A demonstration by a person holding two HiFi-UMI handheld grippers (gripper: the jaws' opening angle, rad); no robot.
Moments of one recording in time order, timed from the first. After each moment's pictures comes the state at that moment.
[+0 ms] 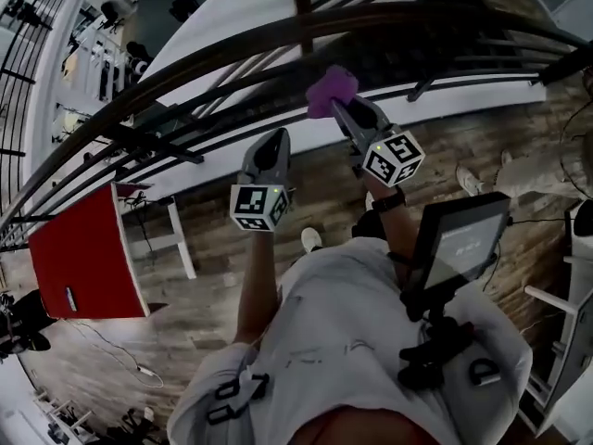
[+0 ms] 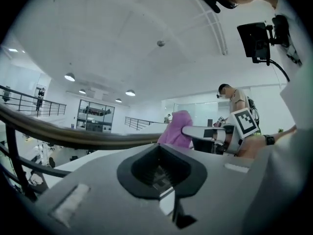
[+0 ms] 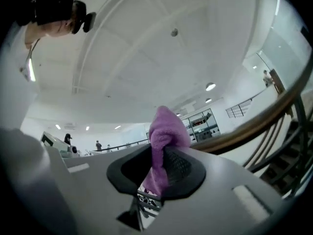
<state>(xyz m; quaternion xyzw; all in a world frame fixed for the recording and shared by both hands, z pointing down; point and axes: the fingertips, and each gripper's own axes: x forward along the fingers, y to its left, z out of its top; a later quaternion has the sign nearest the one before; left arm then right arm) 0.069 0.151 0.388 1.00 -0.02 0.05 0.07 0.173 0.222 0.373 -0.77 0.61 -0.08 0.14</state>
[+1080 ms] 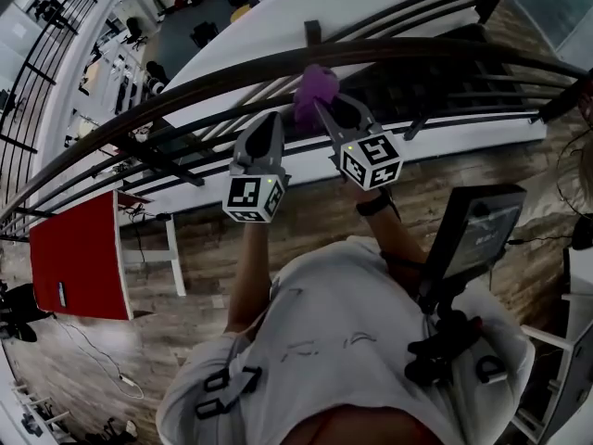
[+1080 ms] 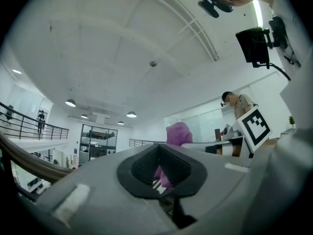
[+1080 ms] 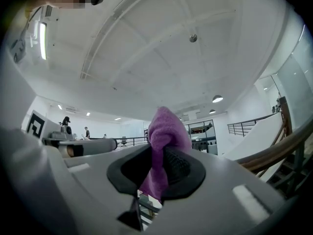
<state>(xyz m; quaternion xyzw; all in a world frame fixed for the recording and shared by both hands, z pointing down) 0.123 0.164 0.294 1.00 -0.06 -0.06 0.01 0.202 0.216 0.311 -0.79 0.62 -0.01 0.05</state>
